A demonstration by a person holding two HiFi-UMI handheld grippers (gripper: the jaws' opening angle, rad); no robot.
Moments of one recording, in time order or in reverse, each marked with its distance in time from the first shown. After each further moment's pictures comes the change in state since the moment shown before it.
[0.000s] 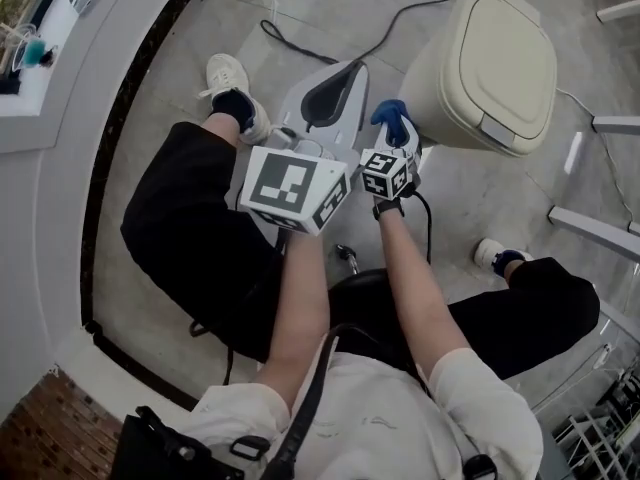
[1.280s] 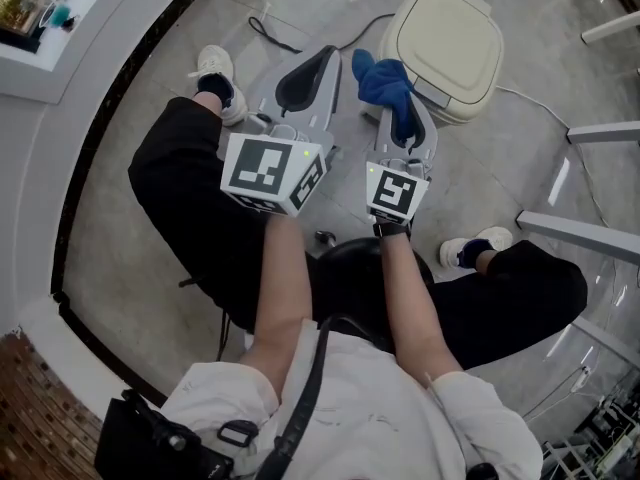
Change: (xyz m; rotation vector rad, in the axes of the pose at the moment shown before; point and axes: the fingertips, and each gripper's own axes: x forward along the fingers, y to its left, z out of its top) left arm -0.028 -0.079 0.040 0.126 -0.127 0.107; right arm -0.204 -0.120 0.188 0.036 -0.663 0.056
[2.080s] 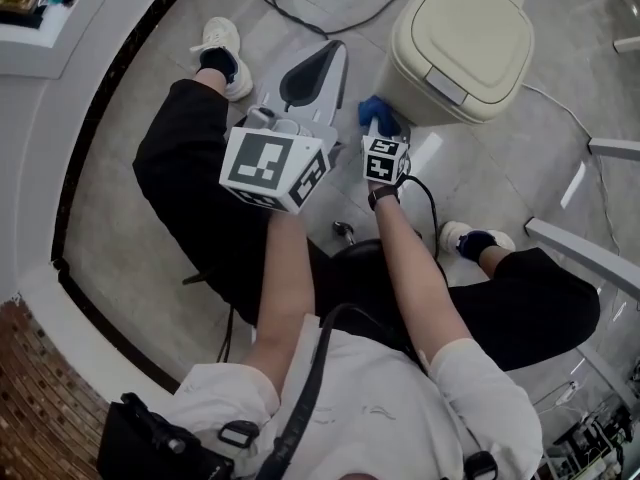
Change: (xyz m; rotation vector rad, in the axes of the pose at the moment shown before) left arm 0.009 0.002 -0.047 -0.053 0.078 0.073; right arm 0.001 0.076 -0.298 0.230 0.678 0.198
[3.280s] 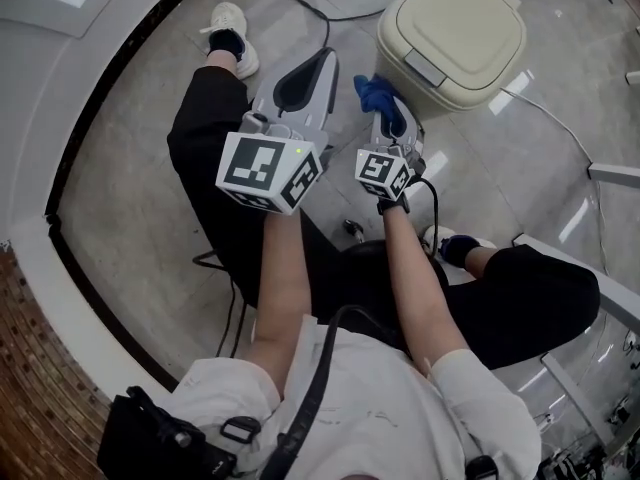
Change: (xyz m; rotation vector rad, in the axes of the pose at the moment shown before) left arm -0.031 -0.040 -0.002 0.024 -0.019 0.144; right arm -0.095 -0.008 0.089 -0.499 -0.425 -0.016
